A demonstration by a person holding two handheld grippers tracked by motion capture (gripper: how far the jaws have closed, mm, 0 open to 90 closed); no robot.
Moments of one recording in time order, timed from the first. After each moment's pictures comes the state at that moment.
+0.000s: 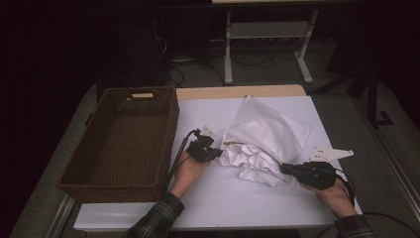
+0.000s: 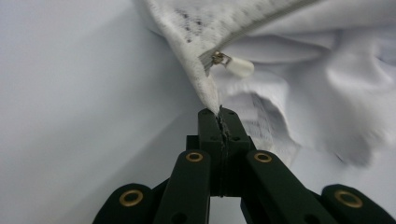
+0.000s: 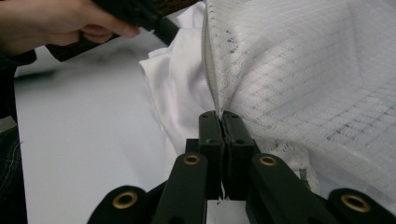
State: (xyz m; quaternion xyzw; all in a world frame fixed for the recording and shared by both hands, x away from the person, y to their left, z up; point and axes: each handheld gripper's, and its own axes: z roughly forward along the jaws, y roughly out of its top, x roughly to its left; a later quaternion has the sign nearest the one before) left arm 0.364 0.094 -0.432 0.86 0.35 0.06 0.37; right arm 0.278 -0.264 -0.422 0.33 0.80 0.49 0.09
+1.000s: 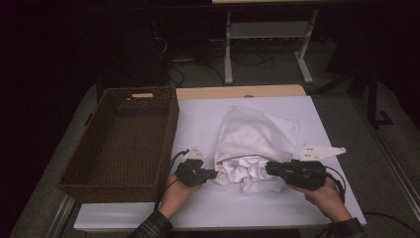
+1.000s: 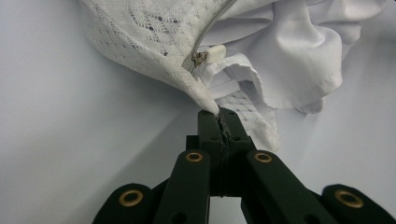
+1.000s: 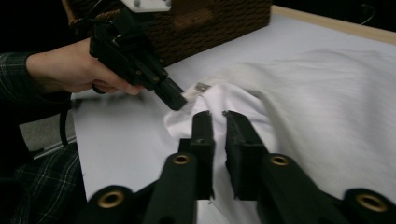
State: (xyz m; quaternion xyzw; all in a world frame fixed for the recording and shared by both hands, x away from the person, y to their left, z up) left arm 0.305 0.121 -0.437 0.85 0.32 0.02 0.41; right arm 0.264 -0.217 -0.384 0.28 0.80 0.52 0.07
